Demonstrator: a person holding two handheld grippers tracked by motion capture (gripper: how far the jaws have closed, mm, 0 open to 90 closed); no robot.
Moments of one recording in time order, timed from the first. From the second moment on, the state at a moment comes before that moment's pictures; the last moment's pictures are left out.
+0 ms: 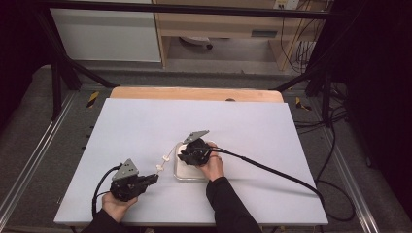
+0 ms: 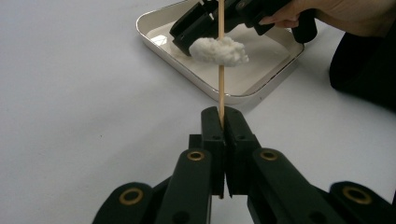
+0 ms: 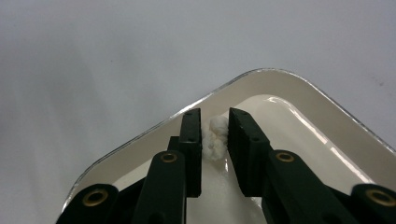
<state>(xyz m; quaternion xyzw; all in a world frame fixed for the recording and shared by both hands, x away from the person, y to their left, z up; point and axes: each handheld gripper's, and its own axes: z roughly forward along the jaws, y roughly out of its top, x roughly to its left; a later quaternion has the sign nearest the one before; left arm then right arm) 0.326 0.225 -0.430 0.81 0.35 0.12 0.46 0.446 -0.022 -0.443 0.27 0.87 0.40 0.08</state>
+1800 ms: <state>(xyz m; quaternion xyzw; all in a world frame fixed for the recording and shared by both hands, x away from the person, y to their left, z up) 0.319 0.208 -0.430 0.82 0.32 0.12 0.46 0.409 -0.097 -0.357 0.28 0.78 0.56 -0.01</state>
